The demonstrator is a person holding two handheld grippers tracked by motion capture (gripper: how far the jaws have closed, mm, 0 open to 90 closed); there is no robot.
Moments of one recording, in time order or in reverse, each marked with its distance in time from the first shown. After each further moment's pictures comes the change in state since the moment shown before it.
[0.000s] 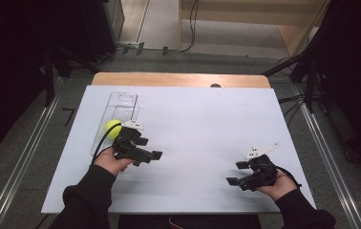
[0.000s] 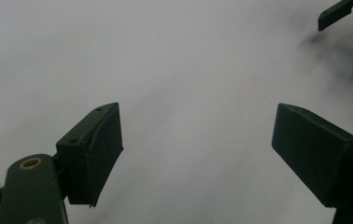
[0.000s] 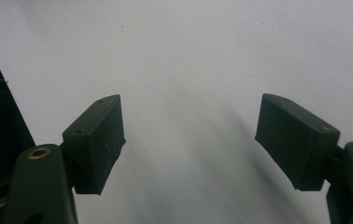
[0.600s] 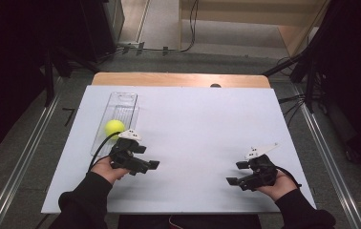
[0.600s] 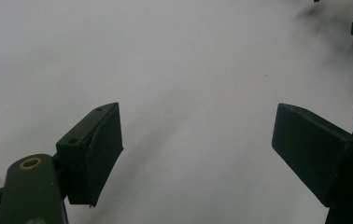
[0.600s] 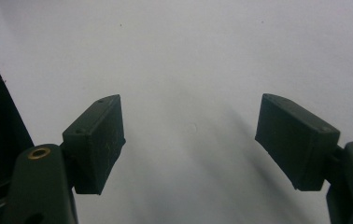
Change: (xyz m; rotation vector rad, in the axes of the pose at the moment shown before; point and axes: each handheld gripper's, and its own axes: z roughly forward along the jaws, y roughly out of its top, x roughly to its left) left arm -0.004 -0.023 -0.001 0.013 -0.023 0.026; right arm 0.000 0.000 0.000 0.003 -0.005 0.001
